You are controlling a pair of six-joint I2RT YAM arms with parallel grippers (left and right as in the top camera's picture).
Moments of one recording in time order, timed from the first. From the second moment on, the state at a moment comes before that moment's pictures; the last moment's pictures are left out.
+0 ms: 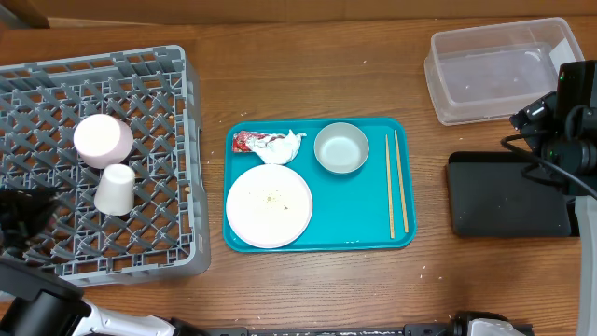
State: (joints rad) left arm 1.11 1.90 1.61 -1.41 0.85 -0.14; right arm -0.09 1.33 1.65 -1.40 0.35 0.90
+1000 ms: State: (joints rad) left arm 0.41 1.90 1.69 -1.31 -0.09 -0.37; right arm -0.09 1.33 1.65 -1.40 0.35 0.90
